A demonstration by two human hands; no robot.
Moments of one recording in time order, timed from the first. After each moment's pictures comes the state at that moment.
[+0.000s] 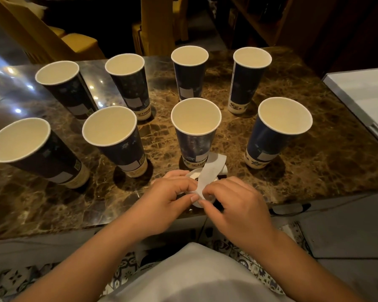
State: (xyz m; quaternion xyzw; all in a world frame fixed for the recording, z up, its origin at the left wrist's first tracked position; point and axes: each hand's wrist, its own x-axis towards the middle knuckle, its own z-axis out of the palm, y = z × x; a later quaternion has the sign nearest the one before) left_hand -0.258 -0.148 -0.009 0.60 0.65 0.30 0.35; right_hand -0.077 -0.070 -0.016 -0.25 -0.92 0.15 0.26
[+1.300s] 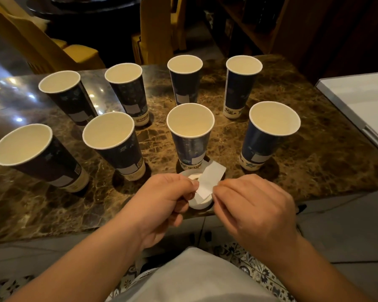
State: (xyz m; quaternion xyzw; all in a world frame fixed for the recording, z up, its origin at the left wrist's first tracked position) left_hand -0.219 -0.150 0.055 0.17 0.64 0.48 0.57; right_hand -0.053 -0.075 0.023 -0.19 -0.91 -0.03 0.37
